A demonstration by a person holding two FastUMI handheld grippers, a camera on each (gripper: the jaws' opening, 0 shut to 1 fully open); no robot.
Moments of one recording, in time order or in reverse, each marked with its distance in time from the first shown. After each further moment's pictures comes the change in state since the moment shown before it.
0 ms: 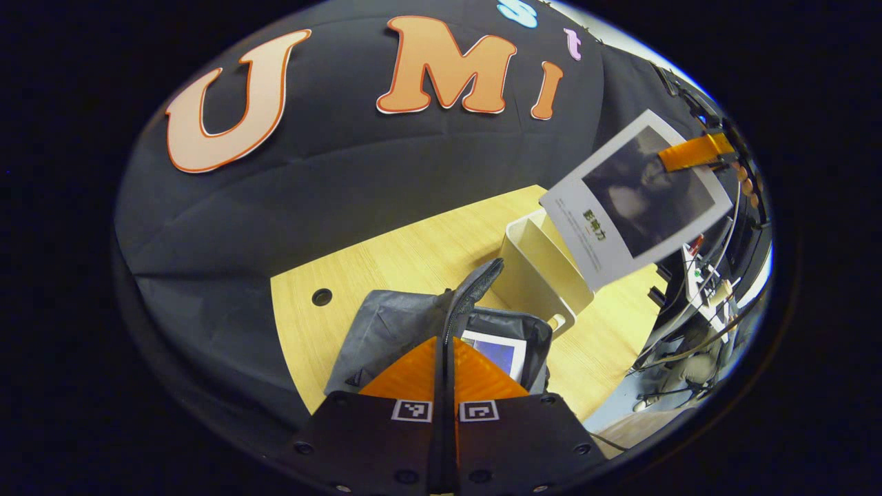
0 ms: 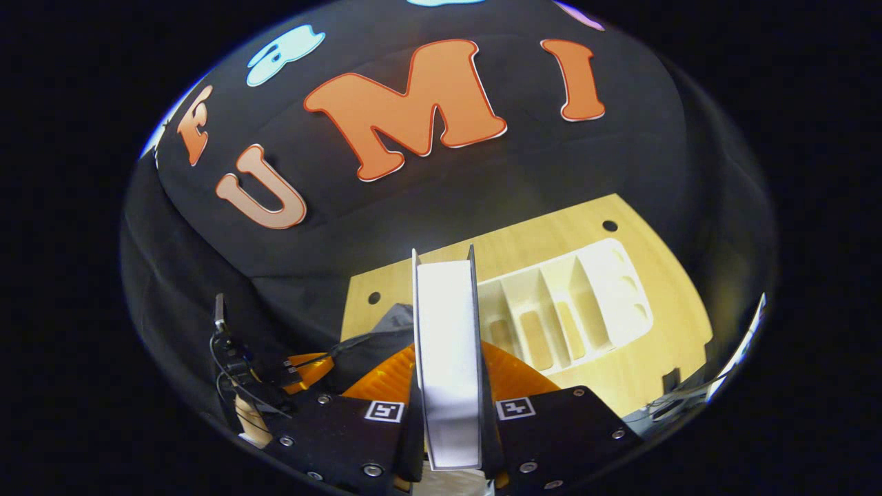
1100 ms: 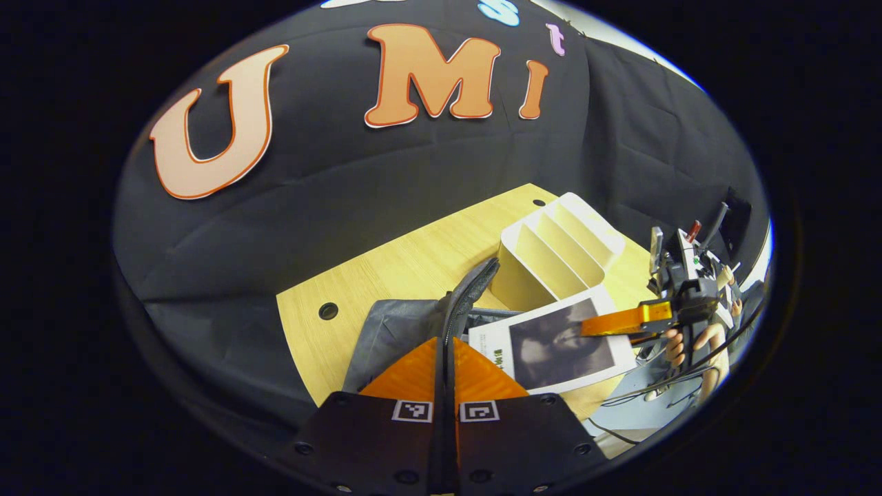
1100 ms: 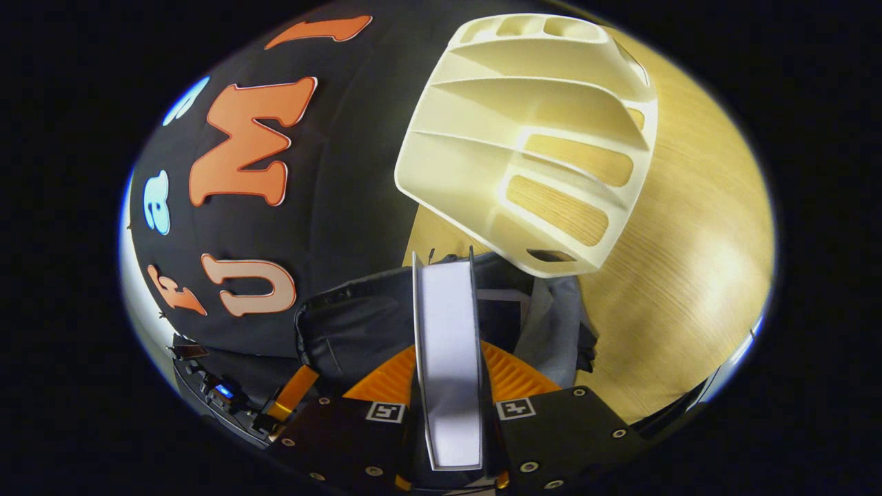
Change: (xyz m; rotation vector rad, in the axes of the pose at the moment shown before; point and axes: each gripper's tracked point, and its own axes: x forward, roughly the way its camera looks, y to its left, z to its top) left arm -0.017 -0.007 0.013 0.089 0.004 -0.007; right arm 0.153 0.001 -0.184 0.802 0.045 0.314
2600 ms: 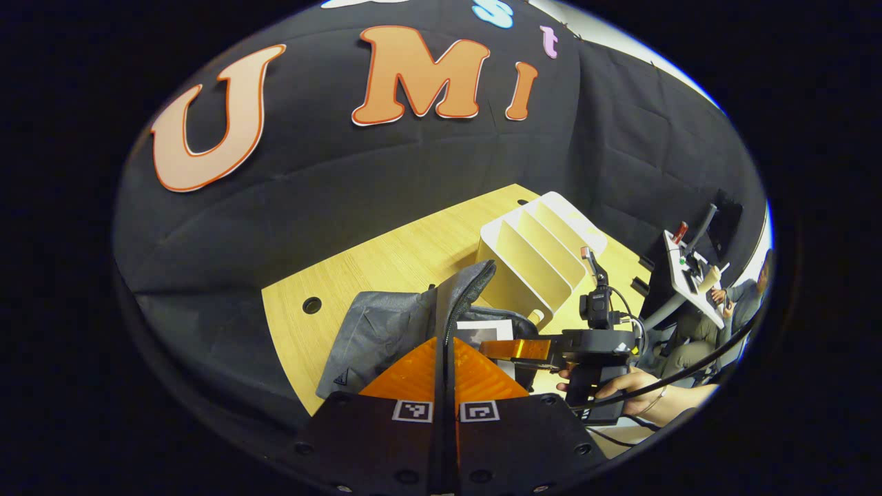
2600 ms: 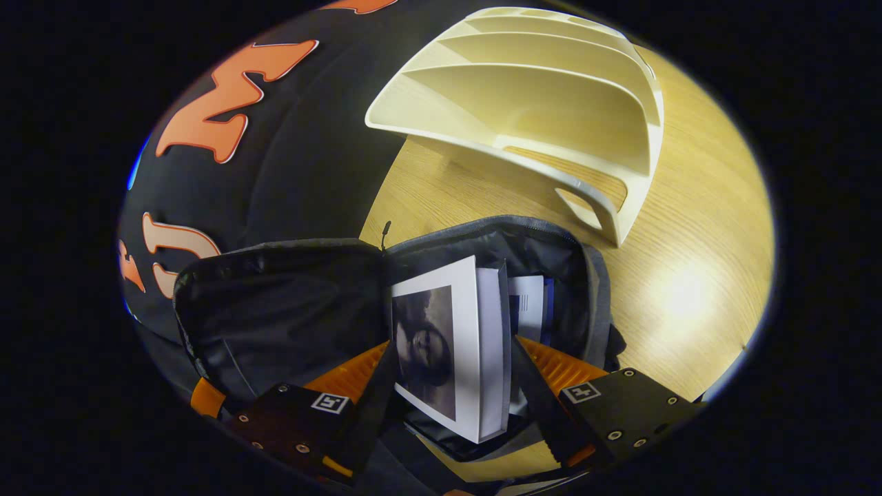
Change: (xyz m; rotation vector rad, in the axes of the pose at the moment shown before) left arm -0.008 -0.023 -0.015 -0.067 -0.022 -0.056; right arm 0.072 -0.019 -0.032 -0.126 -0.062 -0.256
